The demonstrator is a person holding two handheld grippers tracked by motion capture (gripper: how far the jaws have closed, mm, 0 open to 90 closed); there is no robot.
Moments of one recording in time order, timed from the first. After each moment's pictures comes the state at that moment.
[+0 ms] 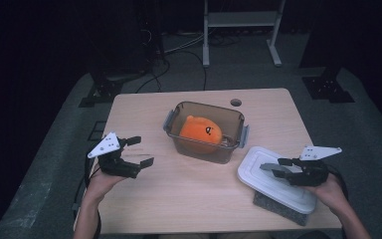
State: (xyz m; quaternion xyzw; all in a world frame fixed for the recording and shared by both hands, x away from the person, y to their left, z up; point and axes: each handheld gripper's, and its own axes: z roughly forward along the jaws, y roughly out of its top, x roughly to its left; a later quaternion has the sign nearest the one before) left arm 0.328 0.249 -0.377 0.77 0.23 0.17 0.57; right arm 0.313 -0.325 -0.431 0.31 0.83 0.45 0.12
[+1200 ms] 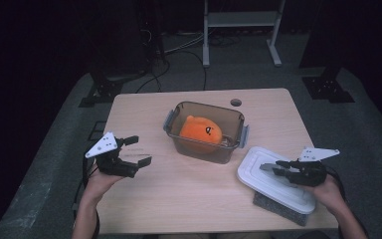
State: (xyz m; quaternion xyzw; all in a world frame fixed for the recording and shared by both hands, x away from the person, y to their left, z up) left arm 0.329 0.255 -0.378 0.77 0.23 0.17 0.57; right arm 0.318 -0.330 -0.447 0.31 0.83 0.45 0.13
